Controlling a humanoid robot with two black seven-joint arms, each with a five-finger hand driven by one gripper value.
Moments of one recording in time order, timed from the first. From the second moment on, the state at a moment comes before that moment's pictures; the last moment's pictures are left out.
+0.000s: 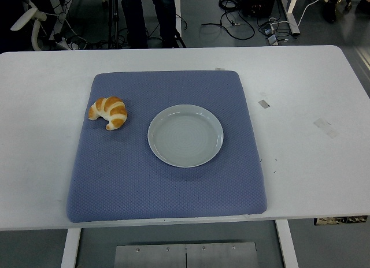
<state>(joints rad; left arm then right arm) -0.80 0.95 -0.65 -0.77 0.42 -0.23 -0.39 -0.07 0.00 0.06 0.15 -0.11 -0.06 0.21</state>
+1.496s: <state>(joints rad) -0.94 0.91 -0.38 -1.18 1.05 -0.07 -0.19 -0.07 0.00 0.06 0.15 -0.11 -0.06 0.21</state>
